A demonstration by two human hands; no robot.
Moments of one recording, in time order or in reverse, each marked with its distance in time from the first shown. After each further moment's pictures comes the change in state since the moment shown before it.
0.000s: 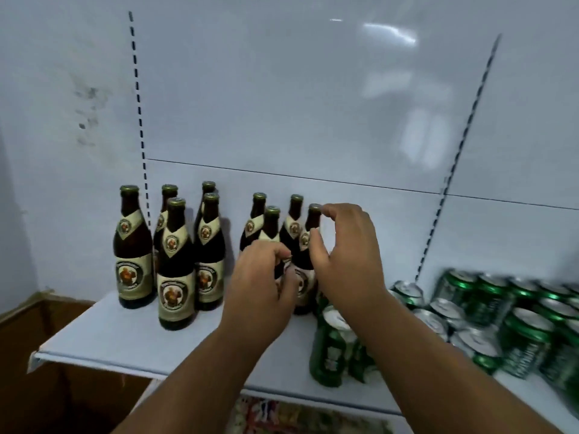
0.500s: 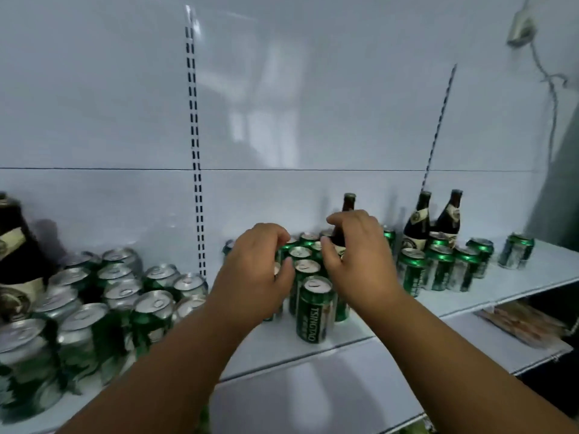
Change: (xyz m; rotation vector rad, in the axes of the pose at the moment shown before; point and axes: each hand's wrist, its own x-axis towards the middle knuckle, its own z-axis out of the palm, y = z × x) left_hand -0.031 0.297 0.239 -0.296 -0.334 0.294; right_hand -0.076 0.235 -0.349 -0.511 -0.024 0.238
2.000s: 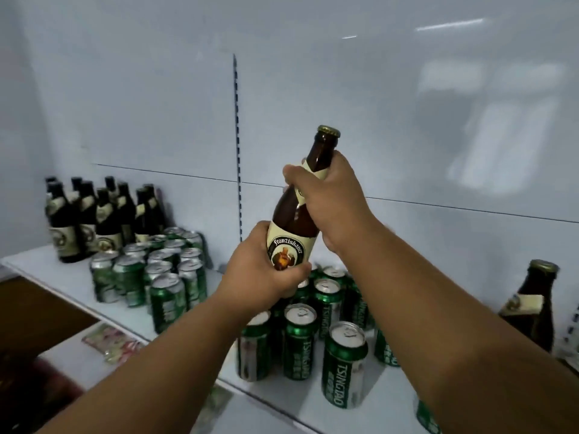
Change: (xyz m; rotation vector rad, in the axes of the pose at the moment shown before) left_hand 0.098 0.114 0.164 0.012 0.356 -0.739; right_hand 0.167 0.134 -0.011 1.306 -0.561 0.079
